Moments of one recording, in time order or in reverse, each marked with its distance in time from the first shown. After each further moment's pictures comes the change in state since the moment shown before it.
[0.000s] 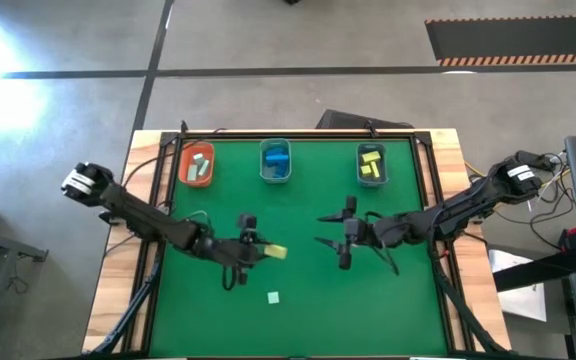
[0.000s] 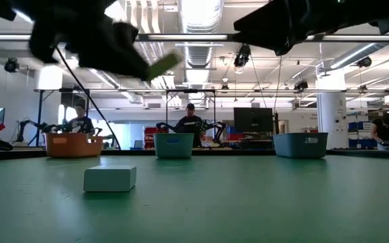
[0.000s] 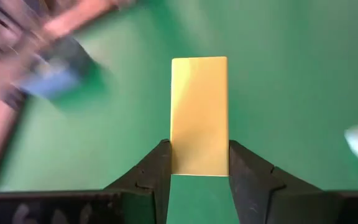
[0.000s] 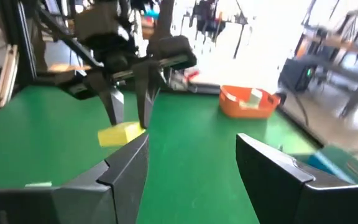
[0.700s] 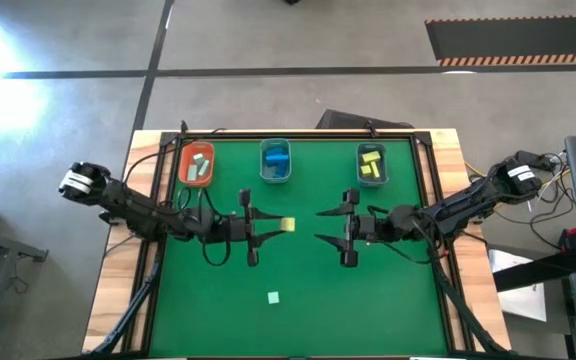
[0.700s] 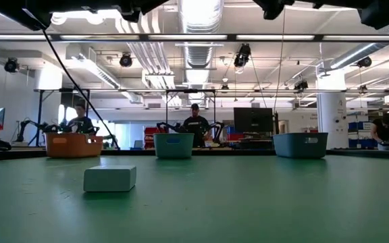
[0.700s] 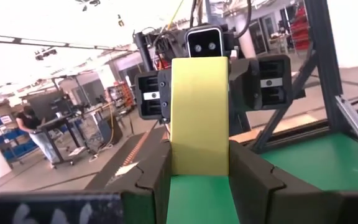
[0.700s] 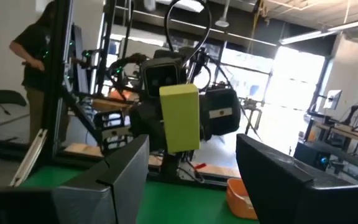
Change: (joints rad) left arm 0.134 -0.029 -0.102 0.873 0.102 0.208; right arm -0.031 0.001 0.011 0.371 -0.166 -0.216
